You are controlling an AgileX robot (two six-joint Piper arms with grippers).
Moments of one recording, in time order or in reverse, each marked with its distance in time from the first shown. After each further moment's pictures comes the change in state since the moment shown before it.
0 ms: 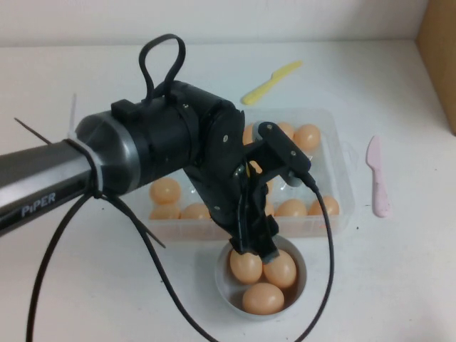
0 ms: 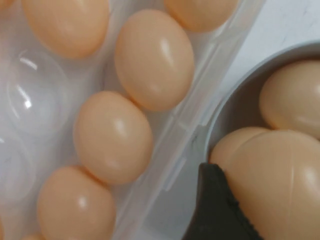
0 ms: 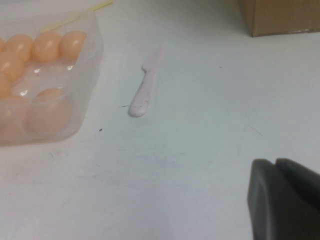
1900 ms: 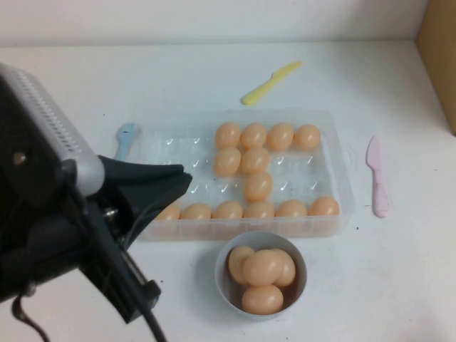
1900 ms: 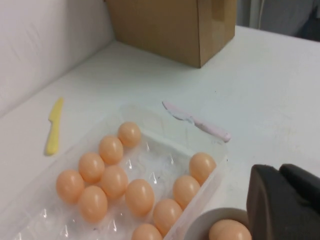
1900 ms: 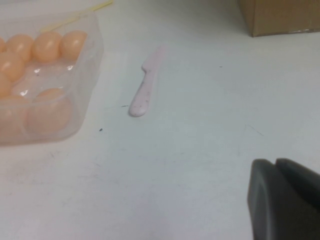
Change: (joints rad) right arm 0.000 0.000 0.000 0.000 0.002 0.000; left arm -0.059 -0.964 0.594 -0.039 -0.573 -0.103
